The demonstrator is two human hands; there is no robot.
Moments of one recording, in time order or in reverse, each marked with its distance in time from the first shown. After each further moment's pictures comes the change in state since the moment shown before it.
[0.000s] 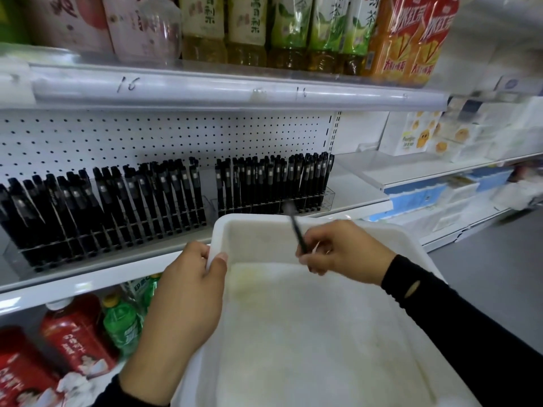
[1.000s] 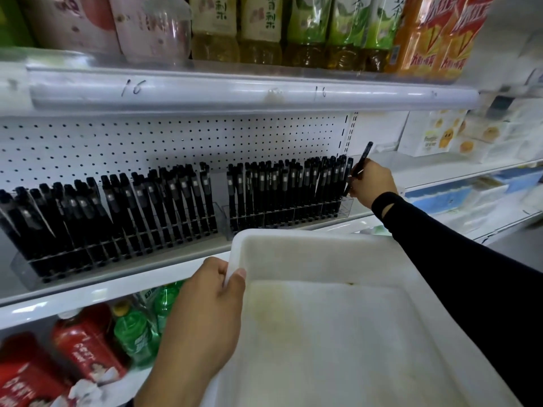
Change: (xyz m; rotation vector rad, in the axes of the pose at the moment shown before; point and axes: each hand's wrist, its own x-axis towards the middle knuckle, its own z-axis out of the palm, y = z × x) left_hand 0.009 -0.003 0.011 -0.002 -0.032 -0.045; right_hand 0.145 0.093 -0.072 -0.232 0.668 0.309
